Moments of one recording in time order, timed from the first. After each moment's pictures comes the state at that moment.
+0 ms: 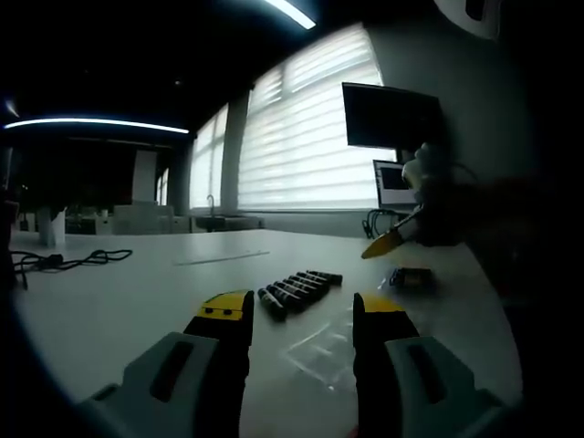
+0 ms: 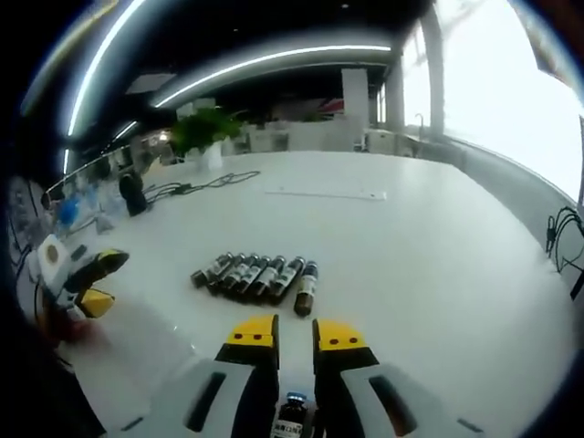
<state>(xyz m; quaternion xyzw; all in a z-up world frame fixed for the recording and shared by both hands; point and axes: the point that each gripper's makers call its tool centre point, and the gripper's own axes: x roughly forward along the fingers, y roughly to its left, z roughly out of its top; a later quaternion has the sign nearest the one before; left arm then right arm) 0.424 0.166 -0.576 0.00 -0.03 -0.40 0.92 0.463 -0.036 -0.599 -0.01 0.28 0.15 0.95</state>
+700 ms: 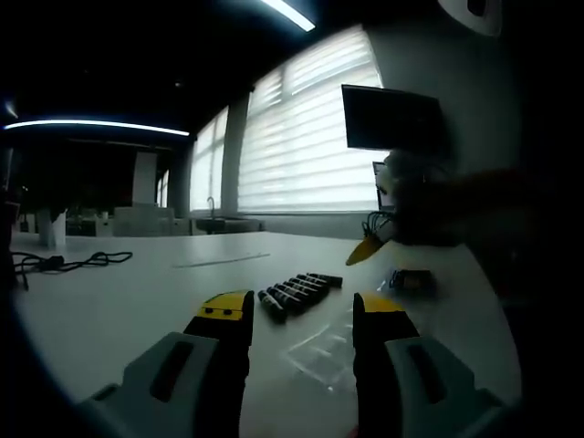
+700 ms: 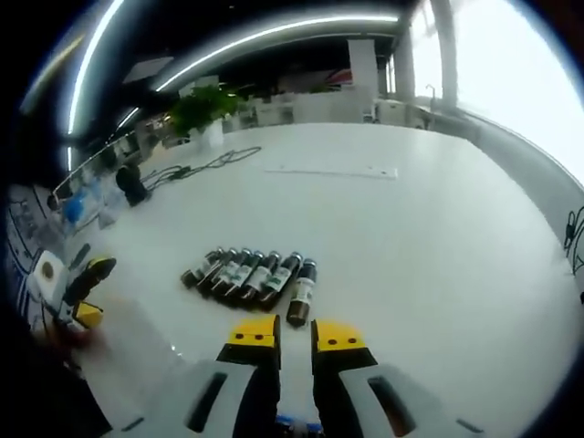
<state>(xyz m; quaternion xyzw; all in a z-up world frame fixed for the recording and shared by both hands) 0.424 0.168 -0.574 -0.01 -0.03 -0.40 0.92 0.490 -0.036 -0.610 0.00 0.35 0.18 0.92</state>
